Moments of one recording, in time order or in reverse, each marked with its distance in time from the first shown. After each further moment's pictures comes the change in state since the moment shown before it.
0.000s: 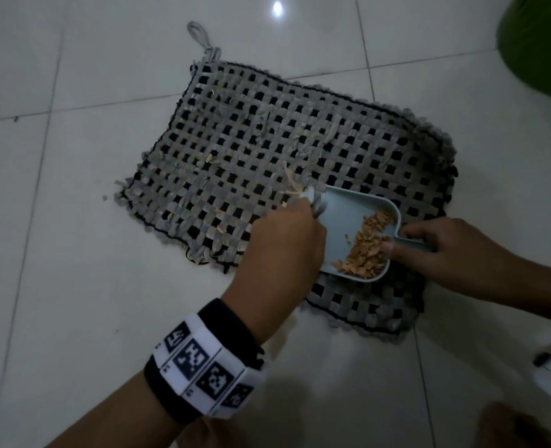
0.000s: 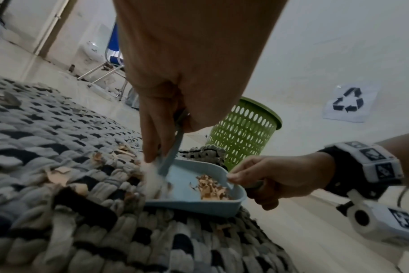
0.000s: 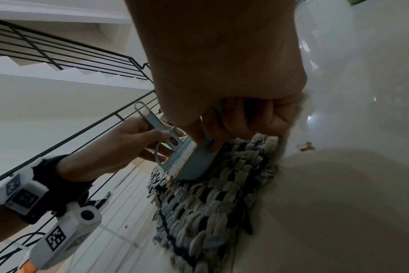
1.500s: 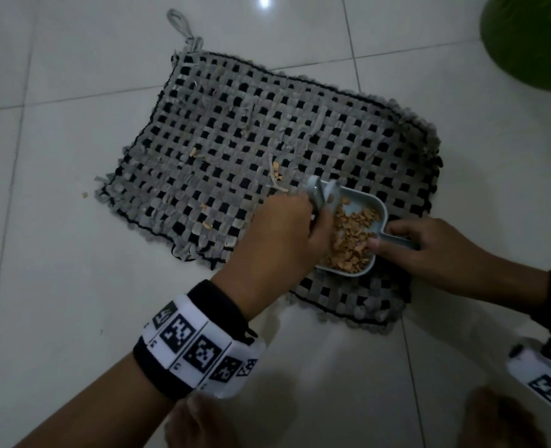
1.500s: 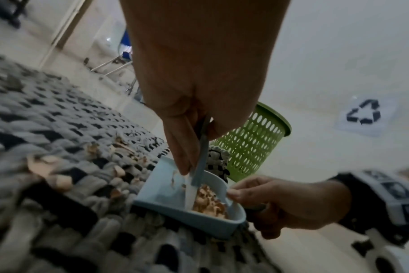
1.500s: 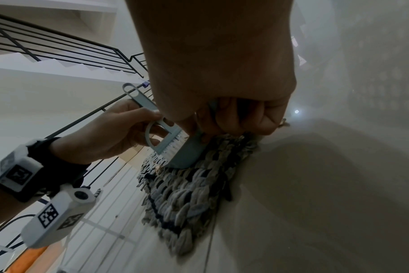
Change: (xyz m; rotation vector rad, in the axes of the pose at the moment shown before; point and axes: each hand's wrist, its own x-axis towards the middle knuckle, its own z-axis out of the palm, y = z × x) left_hand 0.010 -0.002 0.007 -0.320 0.011 0.172; right_hand 0.004 0.017 0.013 0.037 0.016 -0.051
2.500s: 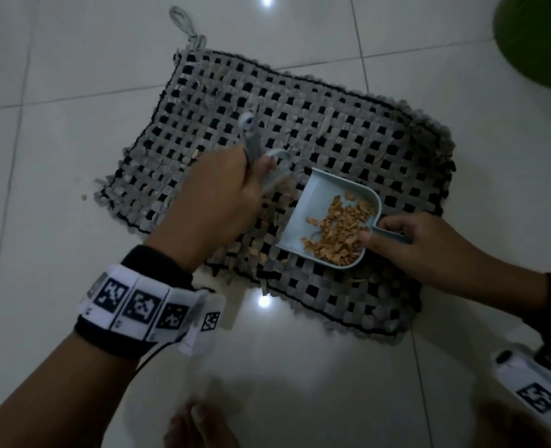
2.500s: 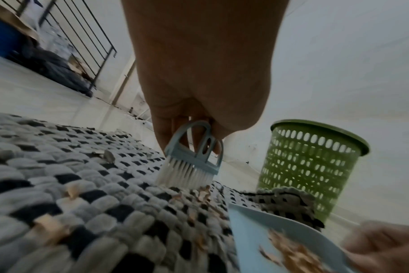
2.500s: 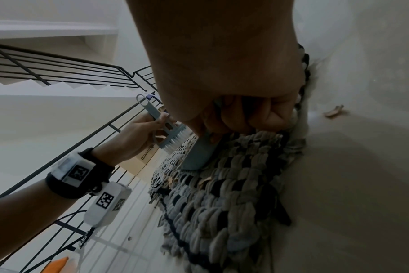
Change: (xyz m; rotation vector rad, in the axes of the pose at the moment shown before) left_hand 0.028 -0.049 -0.057 0.159 0.028 -0.092; right_hand 0.015 -0.018 0.008 0.059 0.057 0.028
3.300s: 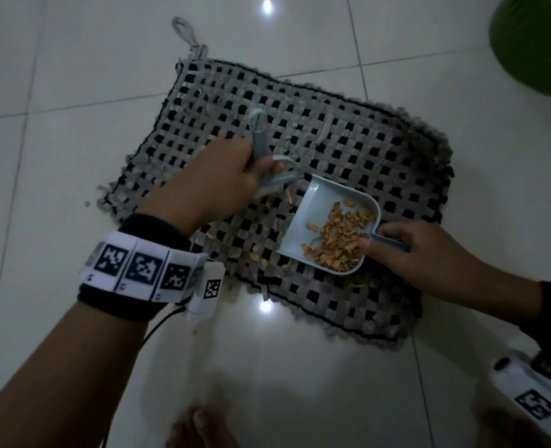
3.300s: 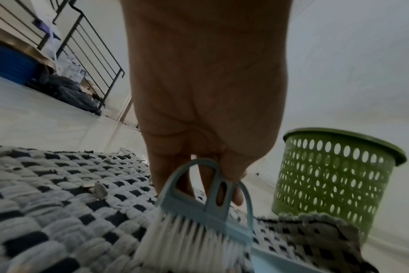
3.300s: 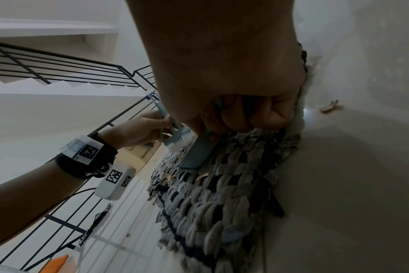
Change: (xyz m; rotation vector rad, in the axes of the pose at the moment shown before) left_hand 0.034 -0.007 -0.015 0.020 -0.292 -0.069; right_hand 0.000 0.004 0.003 -0.008 0.011 -0.013
